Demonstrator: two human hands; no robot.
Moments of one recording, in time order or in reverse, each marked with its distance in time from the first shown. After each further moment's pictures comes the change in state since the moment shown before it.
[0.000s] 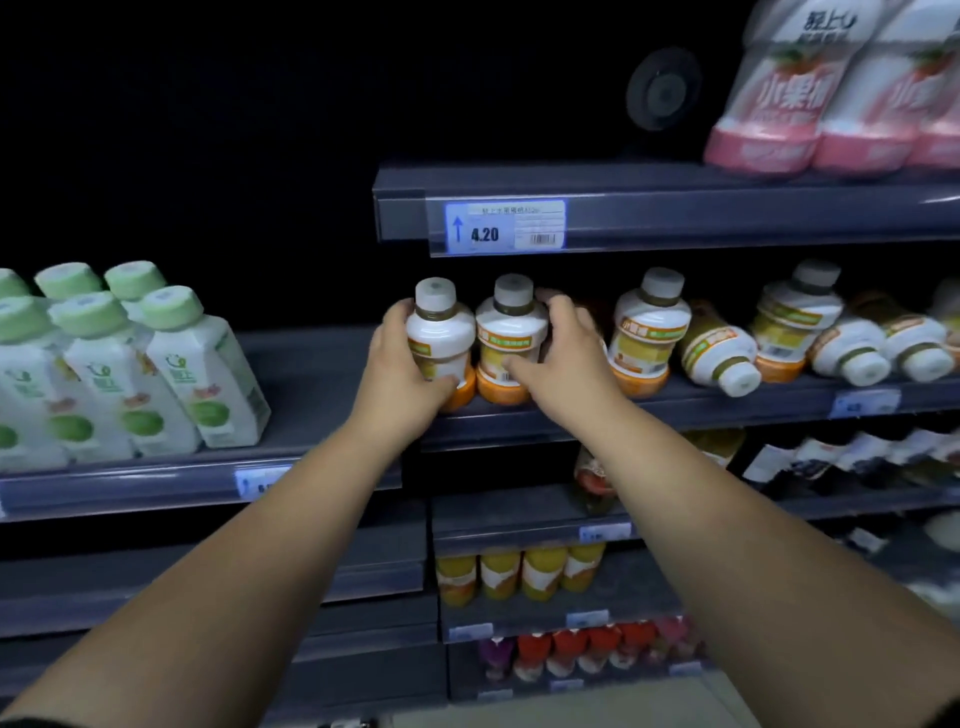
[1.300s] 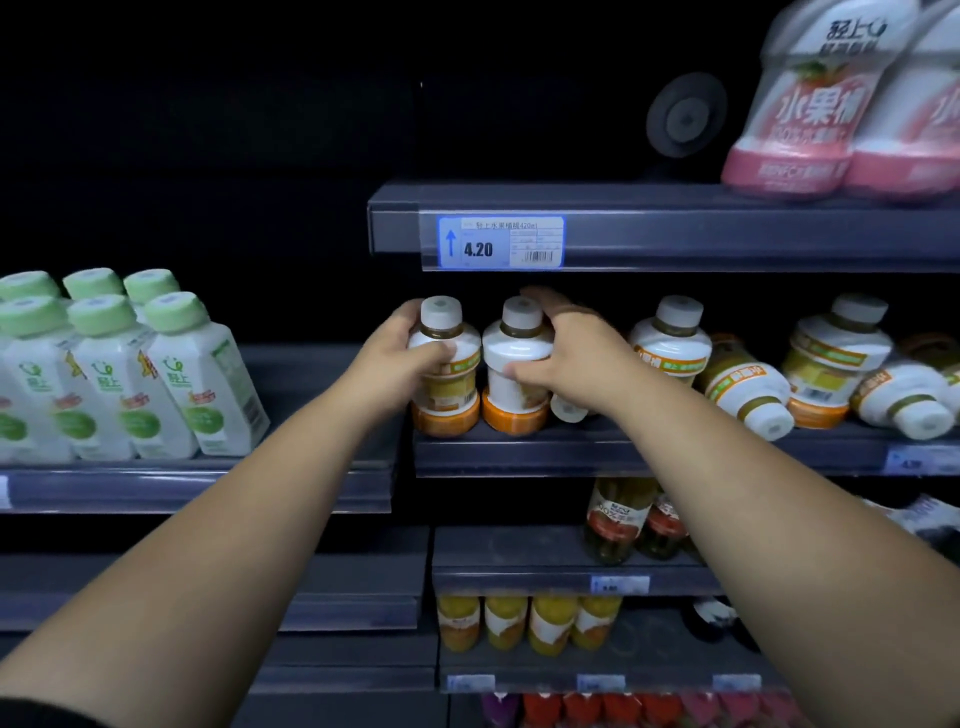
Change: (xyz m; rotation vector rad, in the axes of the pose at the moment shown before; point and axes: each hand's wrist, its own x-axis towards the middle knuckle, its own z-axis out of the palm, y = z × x) left_hand 0.042 -0.001 -0.003 -0.393 -0.127 -0.101; right_hand 0.057 0.010 -0.028 -0.122 -0.282 -0.185
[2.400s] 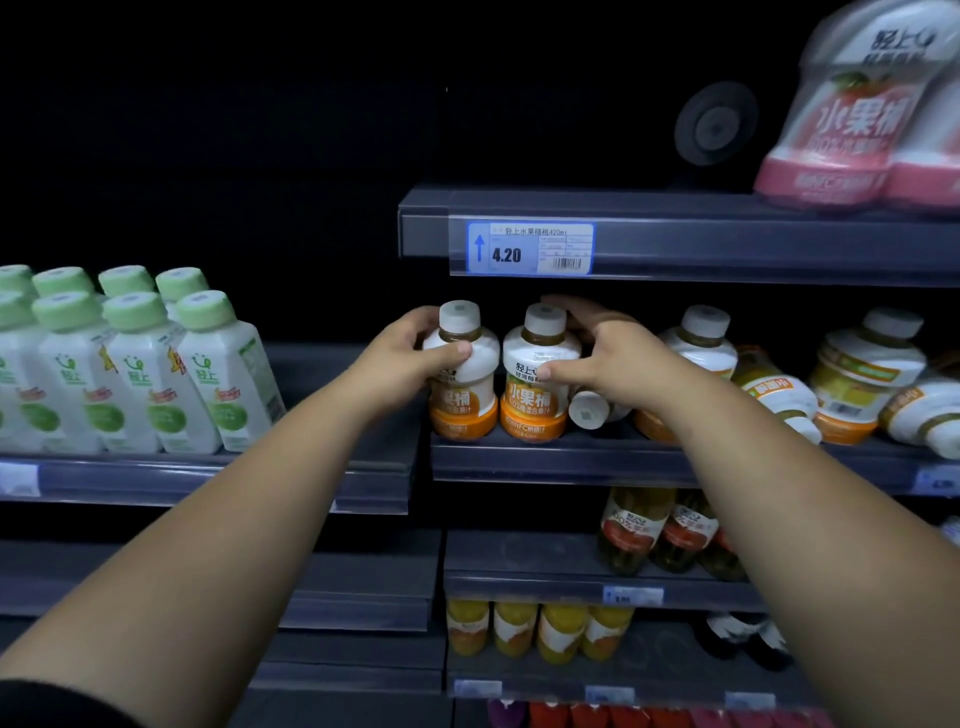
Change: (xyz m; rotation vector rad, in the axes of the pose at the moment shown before) left_hand -0.002 0.002 -0.018 0.042 -0.064 -0.073; right_hand 0.002 0.015 -0.012 0.182 -0.107 -0.060
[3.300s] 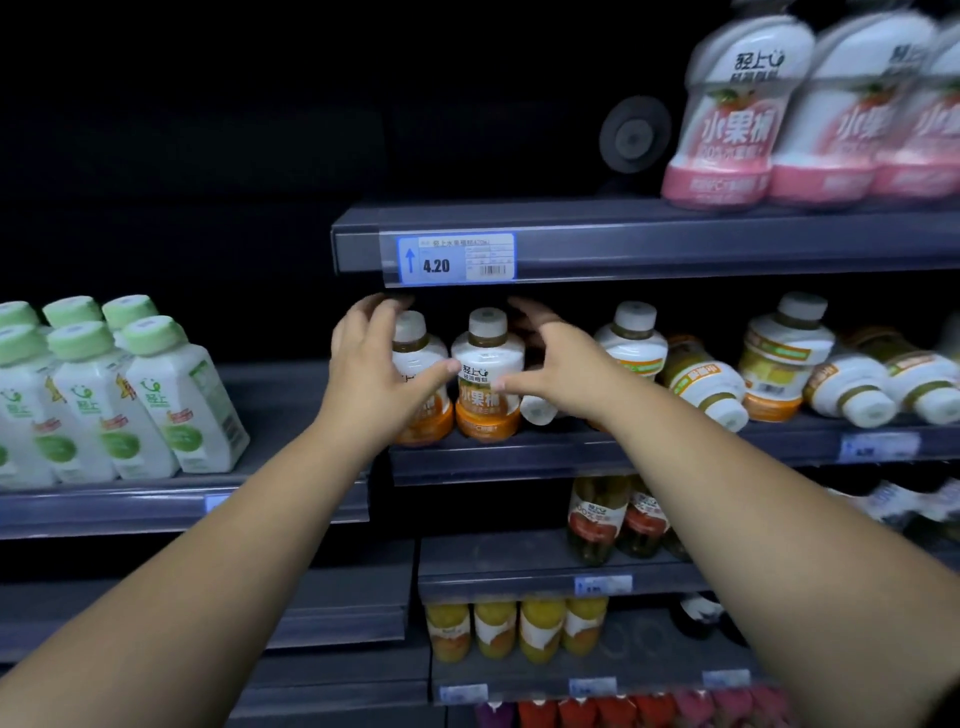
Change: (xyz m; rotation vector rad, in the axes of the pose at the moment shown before) left_hand -0.031 0.025 0.042 0.638 0.390 0.328; right_hand -0.016 0.009 0.003 0.040 0.057 0.026
